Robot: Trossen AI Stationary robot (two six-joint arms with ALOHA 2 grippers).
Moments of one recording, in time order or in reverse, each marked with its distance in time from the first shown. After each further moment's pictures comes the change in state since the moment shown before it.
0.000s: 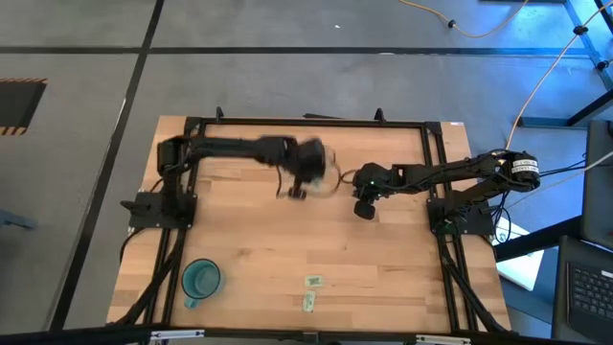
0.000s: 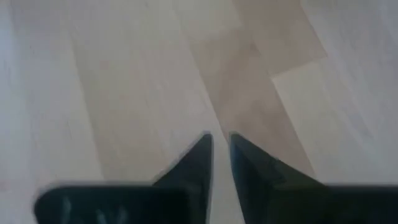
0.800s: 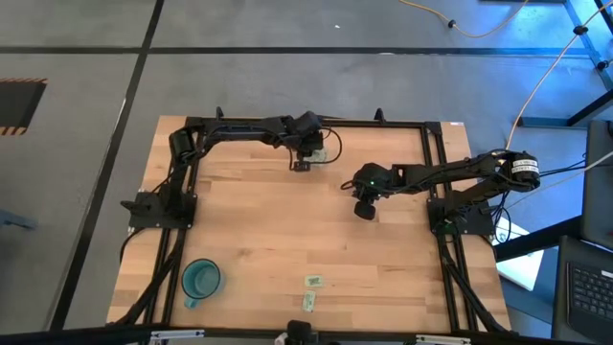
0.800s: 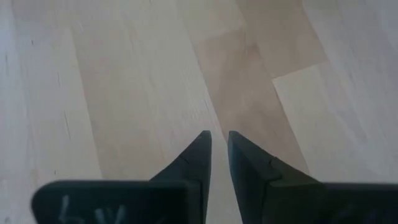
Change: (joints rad) left arm 0.212 0.135 0.001 0.193 -0.065 0.080; right arm 0.000 0.000 0.000 0.004 0.000 -0.029
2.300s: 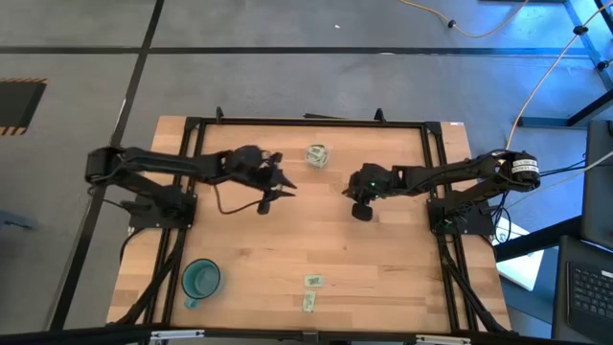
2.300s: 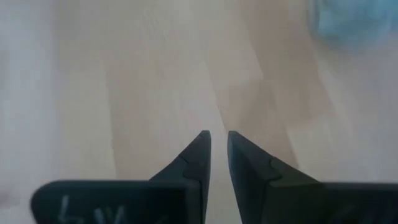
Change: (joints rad) left arm -0.262 -0.743 -0.801 0.592 0.331 -0.273; right arm 0.031 0.000 0.000 0.126 -0.002 -0.061
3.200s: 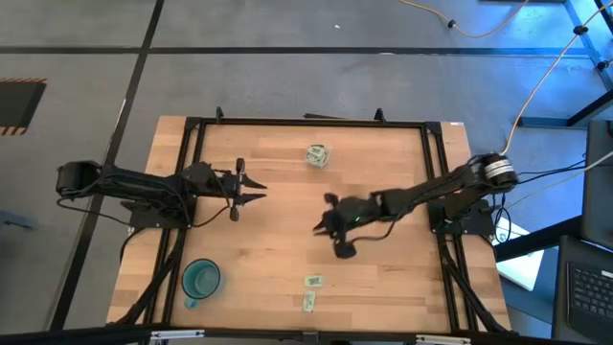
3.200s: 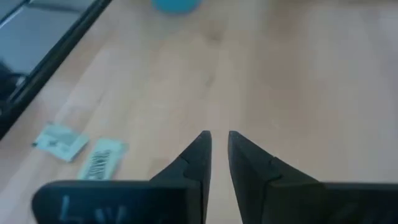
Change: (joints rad) left arm -0.006 -0.376 -0.591 0.619 -0.086 -0.117; right arm 0.351 0.235 0.335 0.130 -0.053 -0.095
